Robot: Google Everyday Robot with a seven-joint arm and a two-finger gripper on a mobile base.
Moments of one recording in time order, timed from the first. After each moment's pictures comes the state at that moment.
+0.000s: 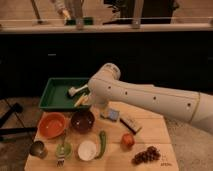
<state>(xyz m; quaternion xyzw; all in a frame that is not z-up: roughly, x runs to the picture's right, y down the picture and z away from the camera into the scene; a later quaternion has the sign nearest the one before) -0.058 0.094 0.711 -0.17 -0.23 -0.48 0.83</state>
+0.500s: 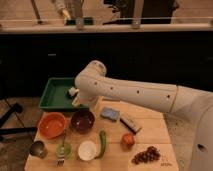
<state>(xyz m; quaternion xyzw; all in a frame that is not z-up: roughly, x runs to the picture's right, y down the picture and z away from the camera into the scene) -0.097 0.090 0.721 -0.17 -0.24 -0.51 0.81</state>
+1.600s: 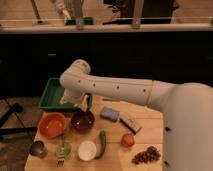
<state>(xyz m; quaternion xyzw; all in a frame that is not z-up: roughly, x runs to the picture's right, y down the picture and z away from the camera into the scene) -0.182 0.078 0.753 -0.15 -0.27 -0.56 0.77</state>
